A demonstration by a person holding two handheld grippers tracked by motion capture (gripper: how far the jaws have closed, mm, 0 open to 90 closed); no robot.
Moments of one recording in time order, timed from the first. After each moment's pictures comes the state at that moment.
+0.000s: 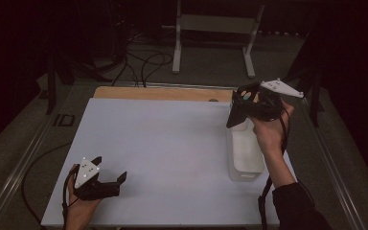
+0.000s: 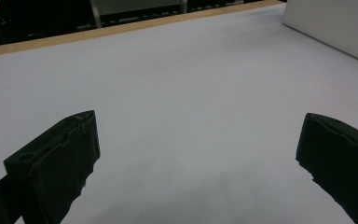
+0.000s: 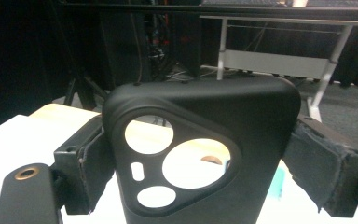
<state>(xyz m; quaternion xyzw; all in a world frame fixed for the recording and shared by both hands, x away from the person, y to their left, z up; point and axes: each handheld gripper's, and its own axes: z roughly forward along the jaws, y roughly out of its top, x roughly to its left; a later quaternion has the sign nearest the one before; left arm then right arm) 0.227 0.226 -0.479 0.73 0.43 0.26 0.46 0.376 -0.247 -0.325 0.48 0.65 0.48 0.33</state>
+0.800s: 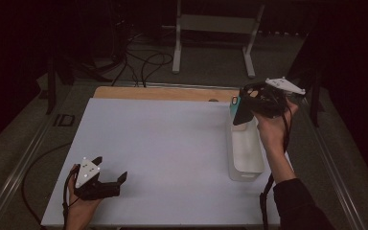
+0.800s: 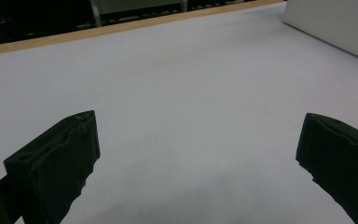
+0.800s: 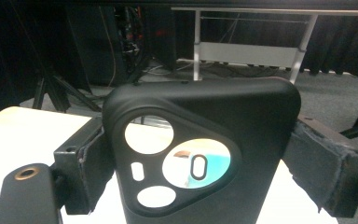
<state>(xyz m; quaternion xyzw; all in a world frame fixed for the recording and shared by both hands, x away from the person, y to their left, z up) 0.228 0.225 -0.480 0.73 0.43 0.26 0.45 0.392 -0.262 -0.333 0.52 0.64 0.45 0.35</state>
